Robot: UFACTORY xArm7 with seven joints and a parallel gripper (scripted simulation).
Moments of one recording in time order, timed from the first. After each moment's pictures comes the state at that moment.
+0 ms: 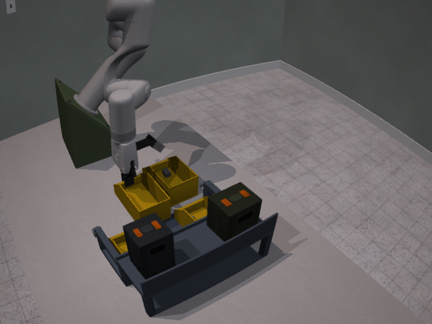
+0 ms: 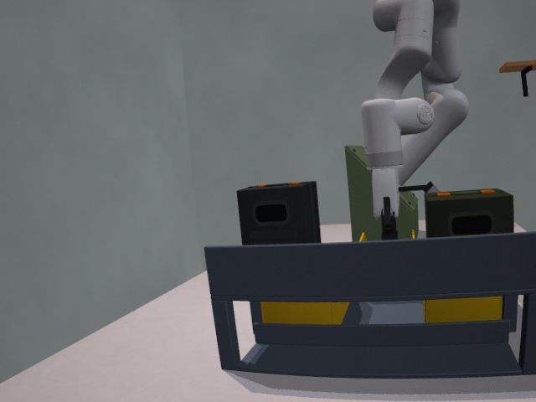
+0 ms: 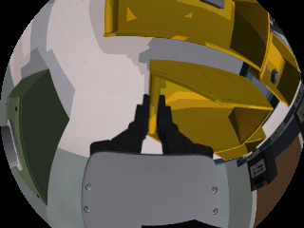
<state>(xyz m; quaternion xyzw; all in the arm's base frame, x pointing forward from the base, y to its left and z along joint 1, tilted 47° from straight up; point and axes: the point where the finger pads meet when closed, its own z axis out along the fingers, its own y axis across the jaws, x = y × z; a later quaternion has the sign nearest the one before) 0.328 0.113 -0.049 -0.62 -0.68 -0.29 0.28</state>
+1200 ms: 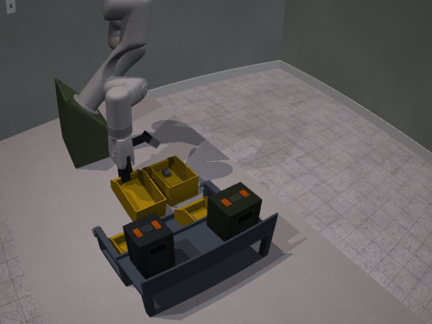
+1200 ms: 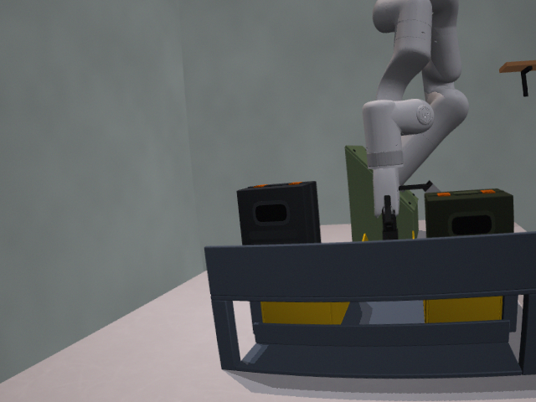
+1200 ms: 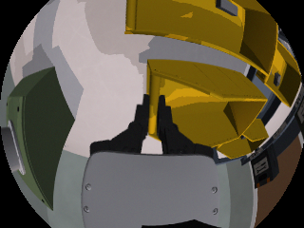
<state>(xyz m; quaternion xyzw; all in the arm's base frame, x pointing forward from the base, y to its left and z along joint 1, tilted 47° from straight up) 0.304 0.111 -0.050 -0.62 -0.68 -0.29 0.28</state>
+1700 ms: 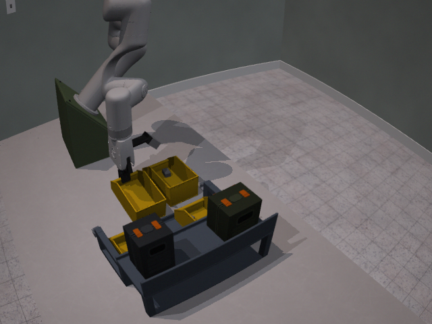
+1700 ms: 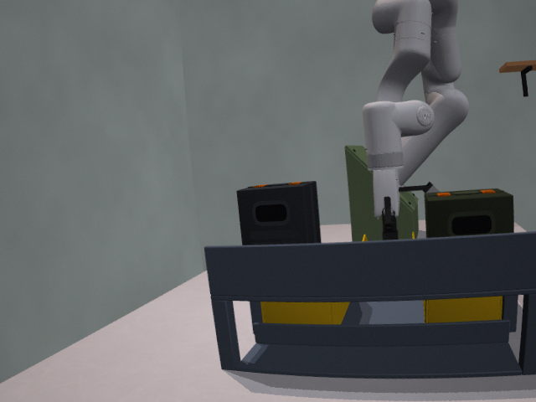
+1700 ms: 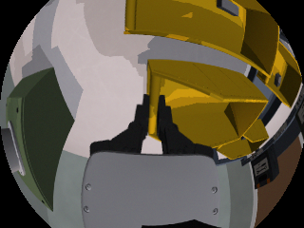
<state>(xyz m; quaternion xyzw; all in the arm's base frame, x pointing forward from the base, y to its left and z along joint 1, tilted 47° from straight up) 0.304 0.113 -0.052 -0.62 -0.68 -0.29 0.28</state>
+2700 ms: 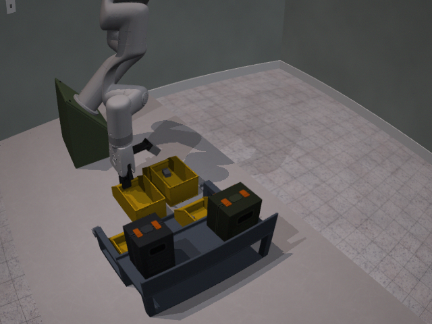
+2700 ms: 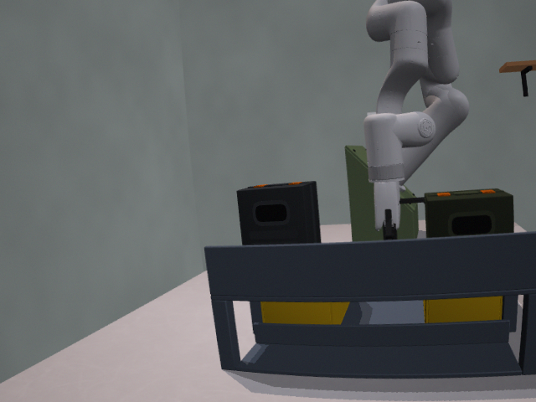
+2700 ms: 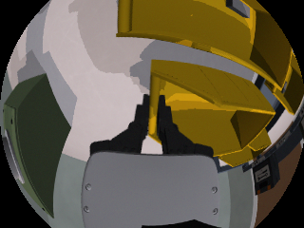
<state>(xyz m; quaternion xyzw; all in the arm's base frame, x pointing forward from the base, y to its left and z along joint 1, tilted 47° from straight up) 0.304 0.131 -0.069 -0.62 -0.68 -0.29 0.28</state>
